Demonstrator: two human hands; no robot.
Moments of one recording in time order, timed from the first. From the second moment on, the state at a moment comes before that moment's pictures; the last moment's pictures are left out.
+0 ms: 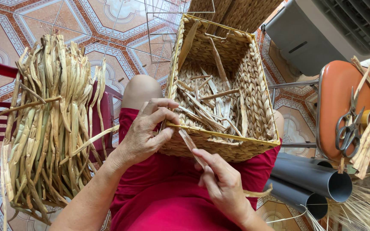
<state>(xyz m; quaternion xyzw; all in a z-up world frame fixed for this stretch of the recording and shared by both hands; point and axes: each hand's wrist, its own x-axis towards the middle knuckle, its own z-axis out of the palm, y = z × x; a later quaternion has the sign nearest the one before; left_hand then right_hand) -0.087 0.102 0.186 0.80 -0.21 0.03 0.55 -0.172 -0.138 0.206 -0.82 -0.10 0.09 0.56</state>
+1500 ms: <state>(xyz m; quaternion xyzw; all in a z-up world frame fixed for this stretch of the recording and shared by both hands) 0.000 0.103 0.242 0.86 -0.34 -0.27 0.29 -0.133 -0.124 0.204 -0.85 -0.30 0.04 0.44</state>
